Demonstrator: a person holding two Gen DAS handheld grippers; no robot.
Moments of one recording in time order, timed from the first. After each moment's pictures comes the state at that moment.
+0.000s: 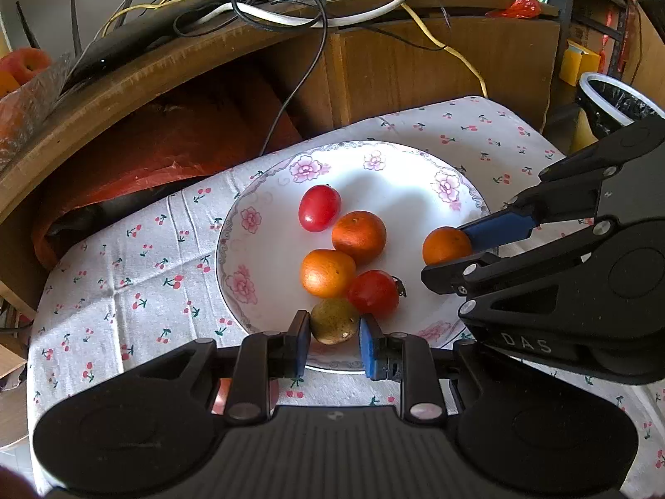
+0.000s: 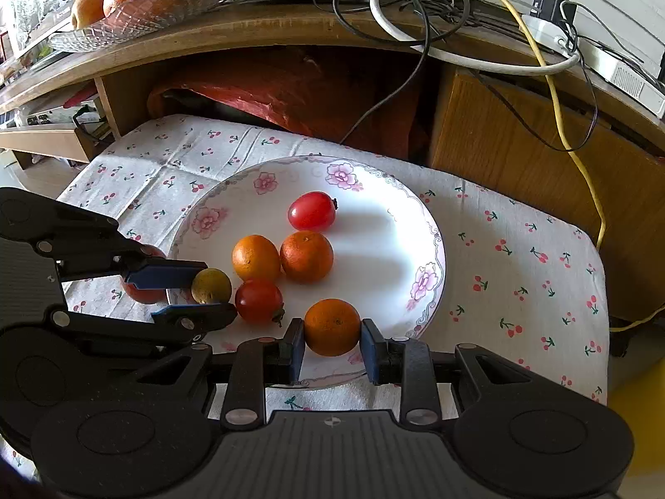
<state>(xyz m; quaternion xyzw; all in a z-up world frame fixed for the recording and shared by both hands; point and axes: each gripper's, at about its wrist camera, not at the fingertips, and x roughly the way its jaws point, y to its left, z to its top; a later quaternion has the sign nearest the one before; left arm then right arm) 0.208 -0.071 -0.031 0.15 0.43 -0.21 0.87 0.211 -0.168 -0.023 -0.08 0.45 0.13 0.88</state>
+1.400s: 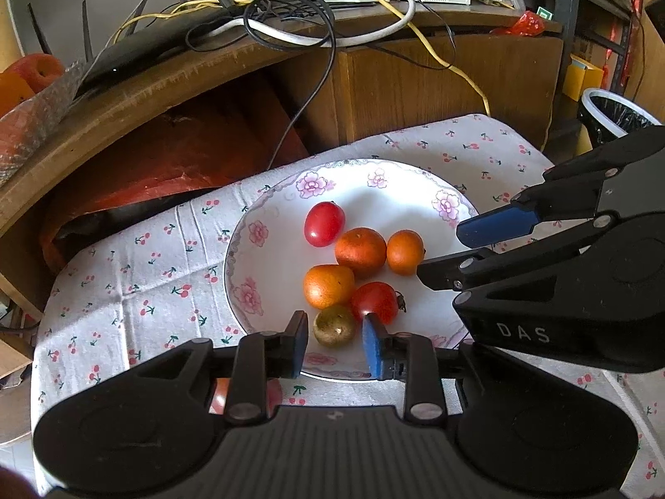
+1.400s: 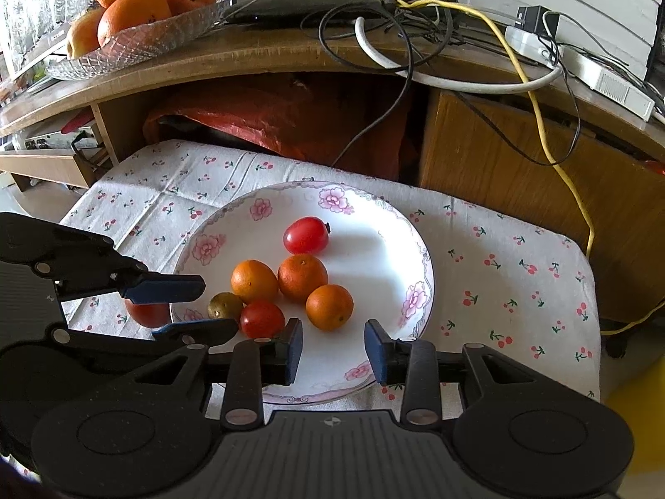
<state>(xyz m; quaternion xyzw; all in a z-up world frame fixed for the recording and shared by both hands) 0.204 -0.068 -0.024 0.14 0.42 -0.20 0.87 0.205 -0.171 -0.011 -0.06 0.44 0.12 0.89</state>
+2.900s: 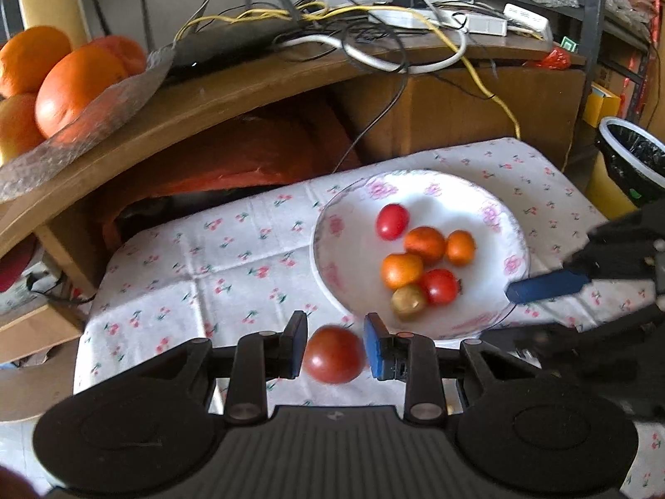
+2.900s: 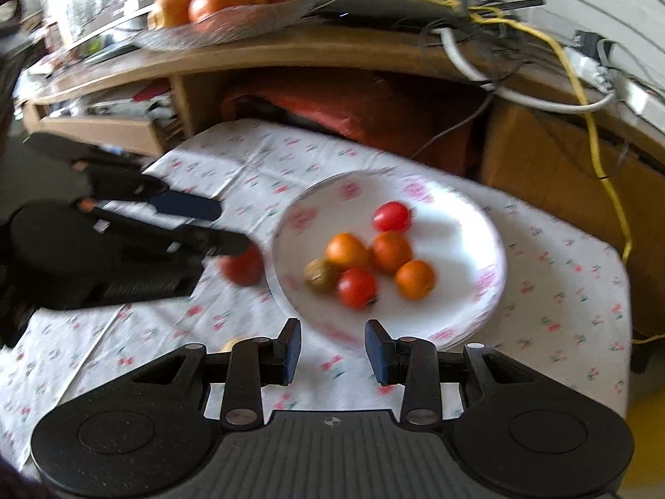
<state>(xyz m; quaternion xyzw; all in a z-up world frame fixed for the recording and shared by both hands) 0.190 -0.009 0.000 0.11 0.41 -0.17 0.89 0.167 -0.136 0.000 -0.08 0.45 0.19 0.87</state>
